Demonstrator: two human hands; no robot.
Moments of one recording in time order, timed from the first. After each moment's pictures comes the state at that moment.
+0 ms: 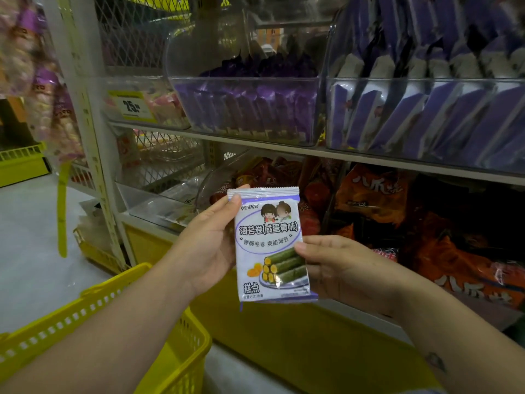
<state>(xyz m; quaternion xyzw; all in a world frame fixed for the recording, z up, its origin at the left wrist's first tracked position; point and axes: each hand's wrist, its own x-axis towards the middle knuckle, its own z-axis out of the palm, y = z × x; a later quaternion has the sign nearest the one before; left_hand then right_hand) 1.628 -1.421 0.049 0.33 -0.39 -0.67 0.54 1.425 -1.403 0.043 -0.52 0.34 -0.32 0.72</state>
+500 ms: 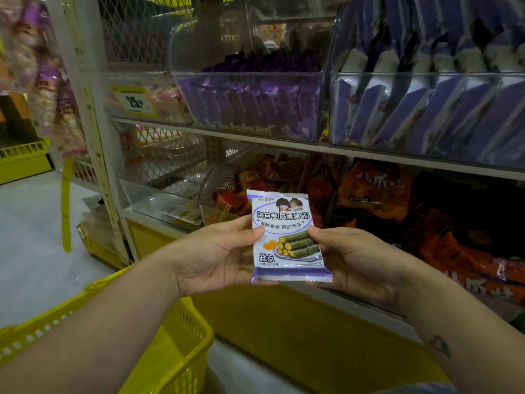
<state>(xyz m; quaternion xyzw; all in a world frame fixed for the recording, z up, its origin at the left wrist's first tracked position) 1.643 -1.414 0.049 0.31 -0.43 -0.79 0.32 1.421 -1.406 0.047 -0.45 0.38 -0.34 0.74</state>
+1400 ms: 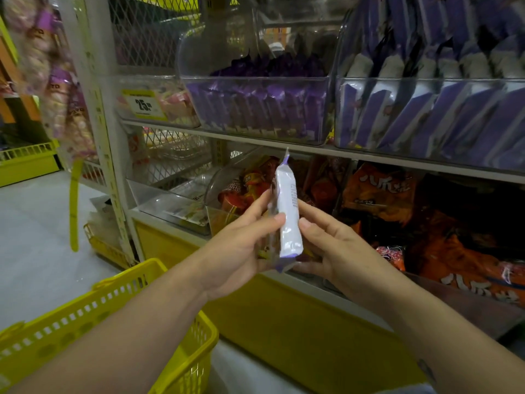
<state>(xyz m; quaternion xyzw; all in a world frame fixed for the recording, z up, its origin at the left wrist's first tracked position) 1.620 -1.409 0.045 0.27 -0.52 -0.69 0.43 1.444 -1.406 0.036 -0.60 0.33 -0.43 0.59</state>
